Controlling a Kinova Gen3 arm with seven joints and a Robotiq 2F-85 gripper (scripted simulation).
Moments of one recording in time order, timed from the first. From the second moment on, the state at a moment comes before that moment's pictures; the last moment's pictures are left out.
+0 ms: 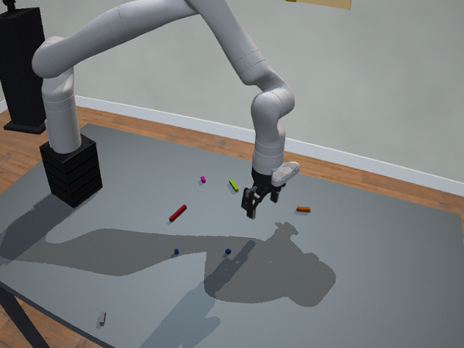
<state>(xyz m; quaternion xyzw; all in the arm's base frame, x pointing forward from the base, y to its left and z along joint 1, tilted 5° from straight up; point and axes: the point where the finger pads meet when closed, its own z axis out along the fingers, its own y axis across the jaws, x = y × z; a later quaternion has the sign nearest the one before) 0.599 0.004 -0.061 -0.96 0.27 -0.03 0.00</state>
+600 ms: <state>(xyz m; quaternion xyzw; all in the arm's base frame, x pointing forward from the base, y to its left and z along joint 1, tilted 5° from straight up) 0.529 -0.153 -0.067 -0.78 0.62 -0.02 0.02</state>
